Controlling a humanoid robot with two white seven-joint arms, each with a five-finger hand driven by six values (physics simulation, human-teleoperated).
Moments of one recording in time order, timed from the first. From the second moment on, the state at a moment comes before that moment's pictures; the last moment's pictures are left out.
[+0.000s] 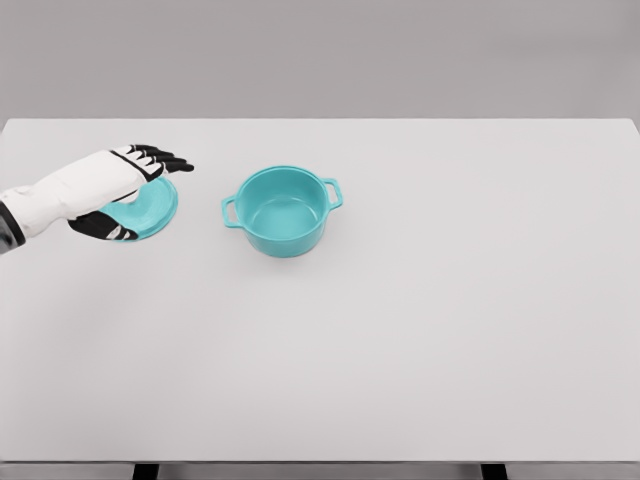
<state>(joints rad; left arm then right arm) -0.37 0.87 -0.39 -1.65 -0.36 -0.36 -0.39 0.03 0.00 0.51 -0.09 0.16 -0.04 0.31</state>
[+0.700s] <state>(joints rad) -0.64 1.02 -0.67 -1.52 -0.30 -0.36 -0.41 0.03 0.00 0.51 -0.09 0.16 -0.04 0.31</state>
